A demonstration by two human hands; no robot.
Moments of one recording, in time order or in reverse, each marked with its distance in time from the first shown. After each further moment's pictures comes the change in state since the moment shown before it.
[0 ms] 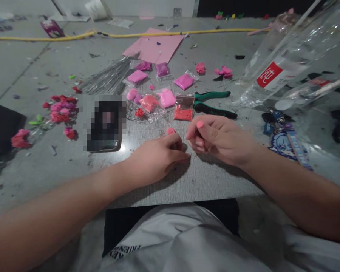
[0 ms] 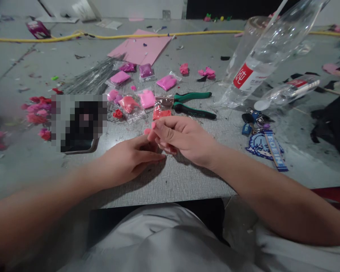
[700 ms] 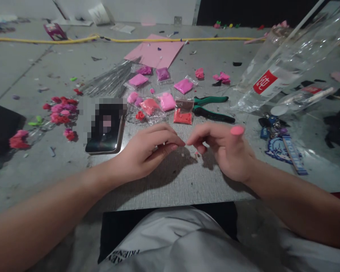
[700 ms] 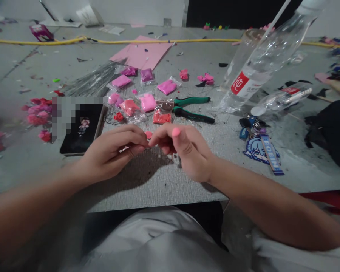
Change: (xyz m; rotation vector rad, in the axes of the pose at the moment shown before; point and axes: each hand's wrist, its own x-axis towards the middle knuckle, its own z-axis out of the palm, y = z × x) left_hand -0.002 -0.003 -0.027 -0.159 0.273 0.150; right_hand -0.018 0.001 0.009 -0.336 0.134 -0.320
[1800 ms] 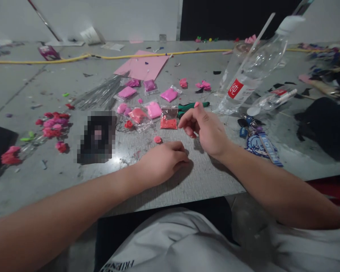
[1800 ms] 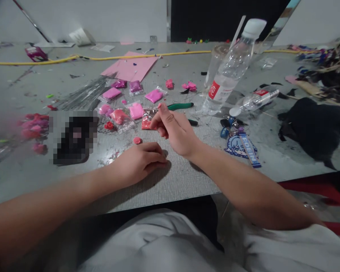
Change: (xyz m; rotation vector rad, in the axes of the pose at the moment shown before) left_hand 0.029 0.001 0.063 0.222 -0.299 -0.084; right_hand 0.029 0.006 -0.020 -0.092 0.257 0.052
